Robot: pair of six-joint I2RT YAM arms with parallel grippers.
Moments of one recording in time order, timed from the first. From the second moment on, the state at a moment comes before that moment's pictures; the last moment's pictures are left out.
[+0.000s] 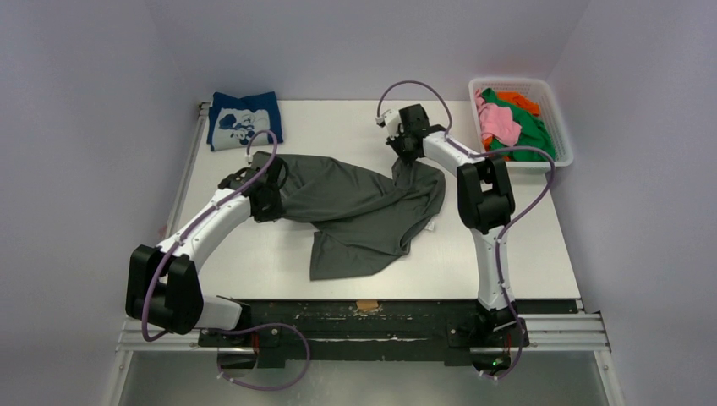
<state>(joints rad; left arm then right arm) -0.29 1.37 0.98 -0.74 -0.23 -0.51 0.33 2.27 1.80 -0.45 -0.01 -0.39</state>
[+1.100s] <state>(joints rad) -0.29 0.76 1.54 -0.35 -0.09 -0.16 0.28 1.13 1.62 -0.06 0.13 -0.23</state>
